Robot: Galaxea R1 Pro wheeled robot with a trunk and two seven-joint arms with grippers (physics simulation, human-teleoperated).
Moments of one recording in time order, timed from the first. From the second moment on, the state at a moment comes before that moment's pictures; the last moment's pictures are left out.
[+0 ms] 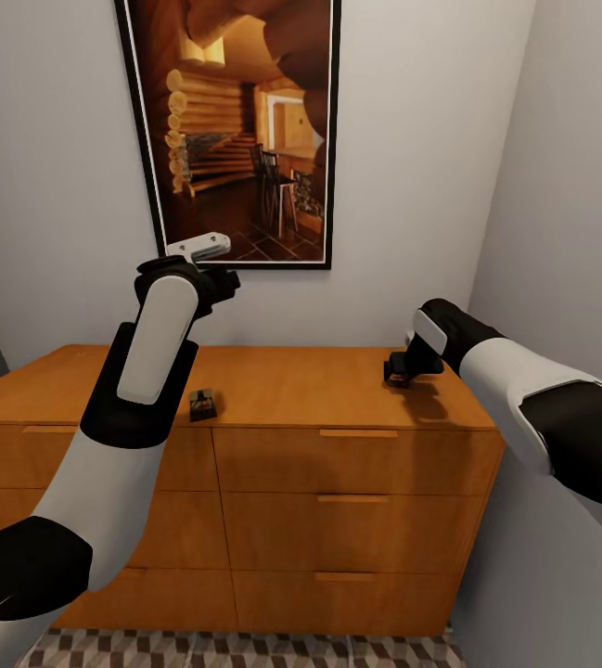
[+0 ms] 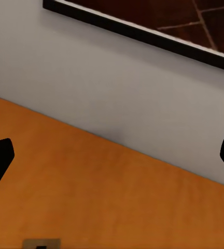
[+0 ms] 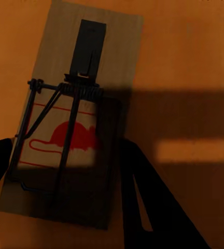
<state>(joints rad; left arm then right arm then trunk) -1.16 -0.10 -0.36 -1.60 1.06 0.88 1.42 -1.53 -0.03 0.40 -0.15 -0.49 1.04 -0.15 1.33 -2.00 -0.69</state>
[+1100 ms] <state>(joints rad) -1.16 -0.10 -0.36 -1.59 1.07 0.89 1.42 -1.52 -0.02 0.40 -0.21 -0.50 1.04 -0.14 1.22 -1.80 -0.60</state>
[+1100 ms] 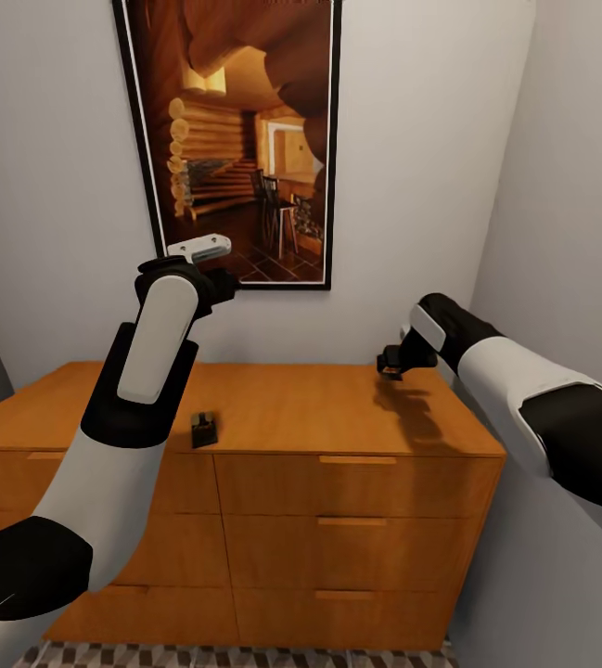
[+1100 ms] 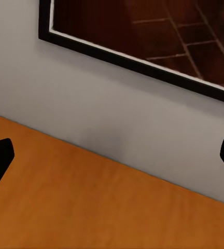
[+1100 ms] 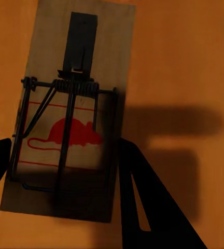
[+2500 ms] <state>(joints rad) -1.16 -0.06 -0.41 -1.48 1.12 0.91 1.31 -1.44 -0.01 0.38 -0.37 -0.52 1.01 -0.16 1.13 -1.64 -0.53</state>
